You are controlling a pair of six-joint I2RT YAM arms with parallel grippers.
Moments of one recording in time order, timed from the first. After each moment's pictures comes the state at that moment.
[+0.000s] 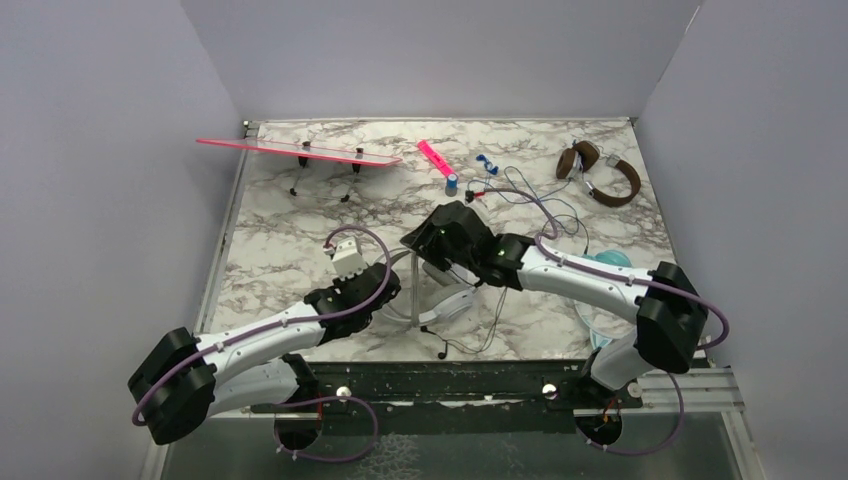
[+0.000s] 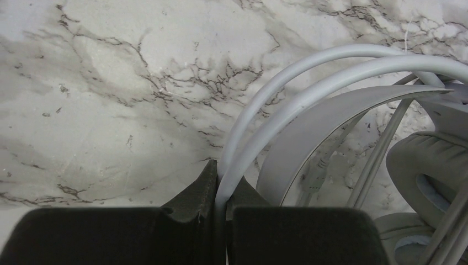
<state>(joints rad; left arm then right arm) -0.89 1.05 0.48 -0.34 -0.62 -1.07 0.97 1.53 1.09 -0.19 0.27 1.37</state>
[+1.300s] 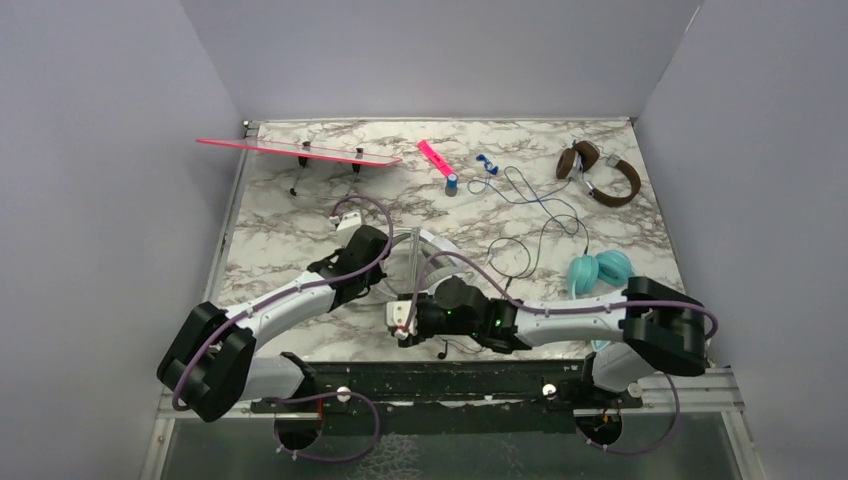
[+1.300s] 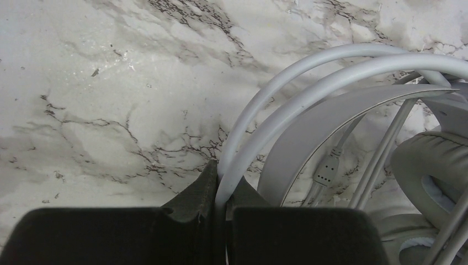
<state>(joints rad) -0.62 1.25 0.61 -0.22 -0.39 -0.78 1.25 1.48 0.72 0.40 -0.17 -0.51</state>
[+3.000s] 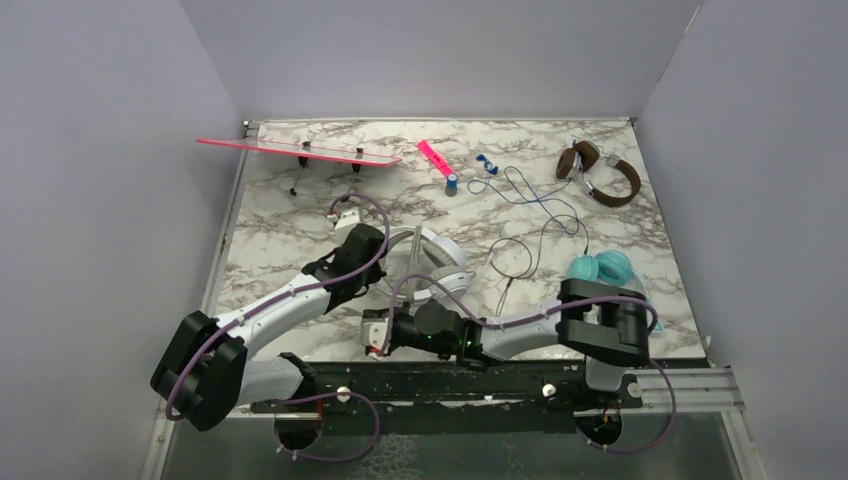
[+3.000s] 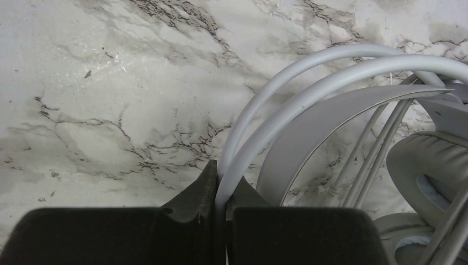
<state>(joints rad) -0.62 1.21 0.61 -0.24 -0.35 -0.77 1.37 1.83 0.77 0.84 0.14 -0.70</state>
